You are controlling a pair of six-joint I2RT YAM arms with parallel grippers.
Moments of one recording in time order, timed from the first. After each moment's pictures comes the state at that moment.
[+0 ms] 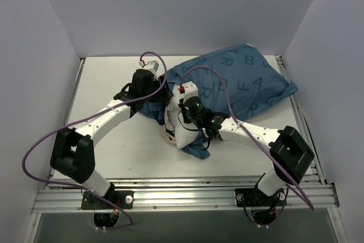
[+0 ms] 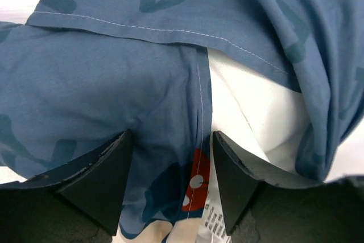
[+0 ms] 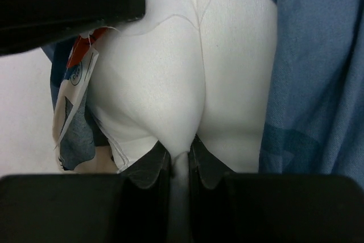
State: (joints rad) left arm -0.48 1.57 1.18 -0.17 0.07 -0.53; right arm 0.85 1.56 0.97 0.02 0.34 0.25
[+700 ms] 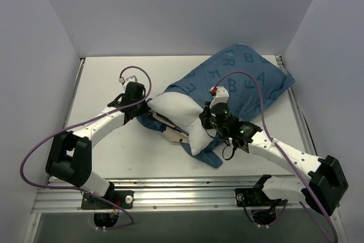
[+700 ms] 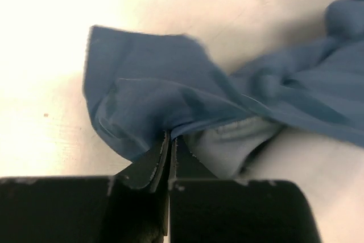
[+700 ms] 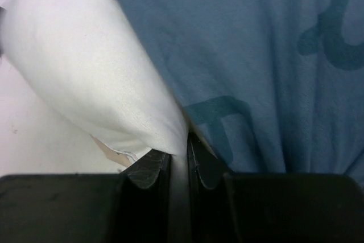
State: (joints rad) left arm -0.41 1.53 1.03 -0.27 -0.24 -0.66; right arm 0.77 1.21 0.78 -0.11 0.32 0.47
